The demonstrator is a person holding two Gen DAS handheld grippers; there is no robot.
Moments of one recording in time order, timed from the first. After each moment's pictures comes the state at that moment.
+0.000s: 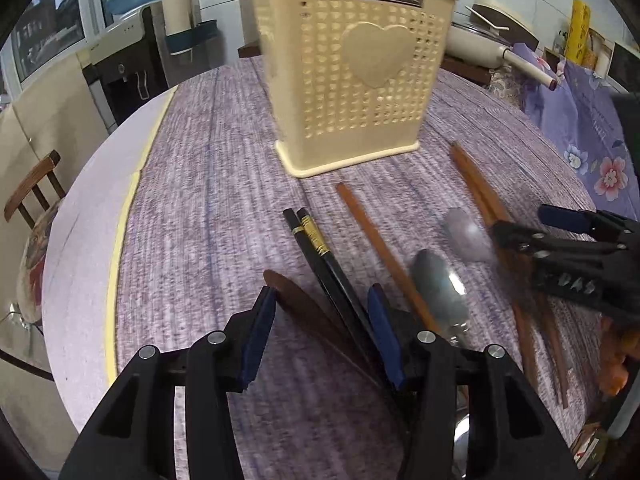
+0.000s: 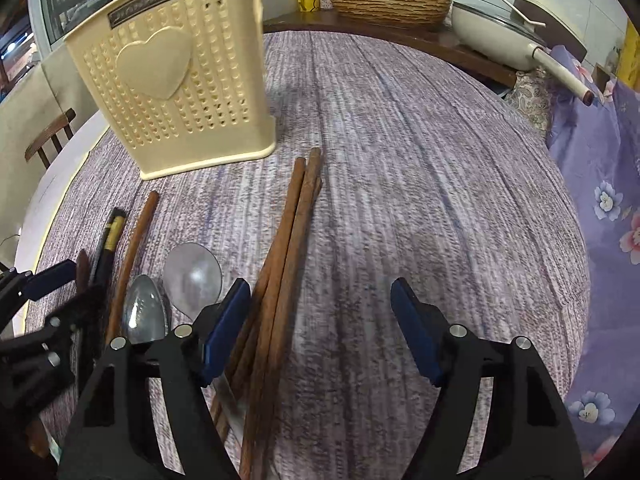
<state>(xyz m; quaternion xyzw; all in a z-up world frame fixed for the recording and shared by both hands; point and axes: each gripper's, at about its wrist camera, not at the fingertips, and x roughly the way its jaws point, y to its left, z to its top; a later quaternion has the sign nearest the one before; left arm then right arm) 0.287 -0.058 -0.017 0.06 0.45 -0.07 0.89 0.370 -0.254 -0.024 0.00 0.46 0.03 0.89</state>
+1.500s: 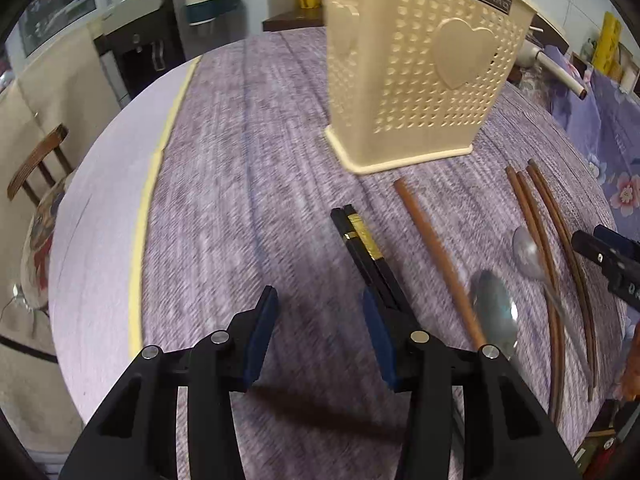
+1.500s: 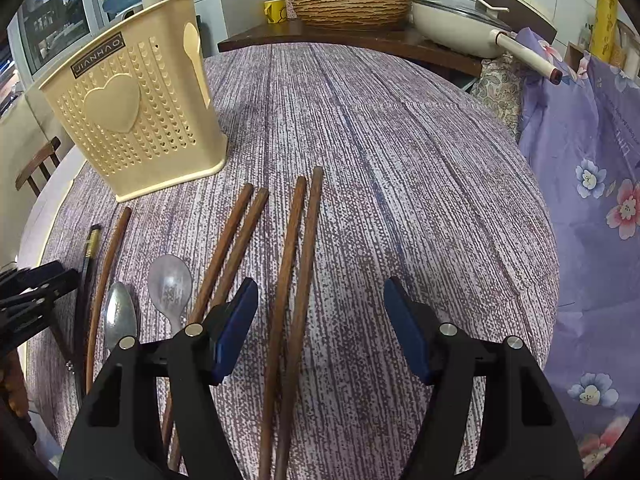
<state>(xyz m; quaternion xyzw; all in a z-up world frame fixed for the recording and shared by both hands) 0.324 -0.039 -0.021 0.04 0.49 -0.05 0.87 0.360 -0.290 -0.015 0.04 0.45 0.00 0.89</state>
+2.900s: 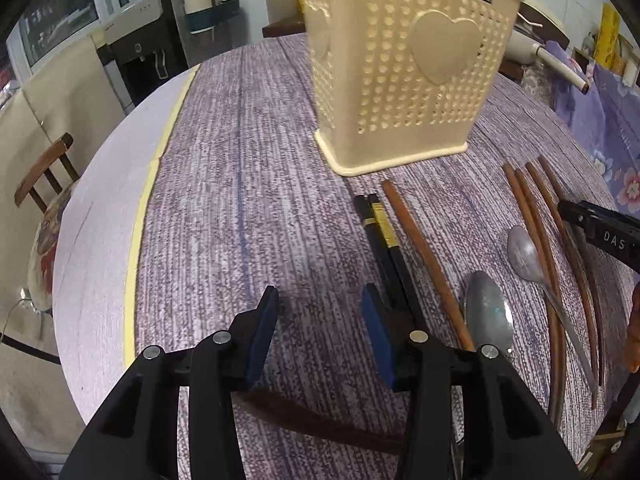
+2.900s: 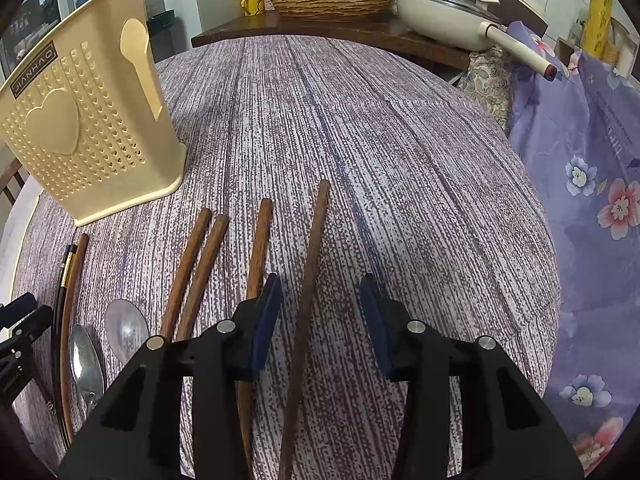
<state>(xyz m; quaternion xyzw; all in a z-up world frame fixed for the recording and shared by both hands) 0.312 -0.050 -0.020 0.05 0.48 -0.03 0.88 0.401 -0.296 -0.027 0.03 0.46 -0.04 0.89</state>
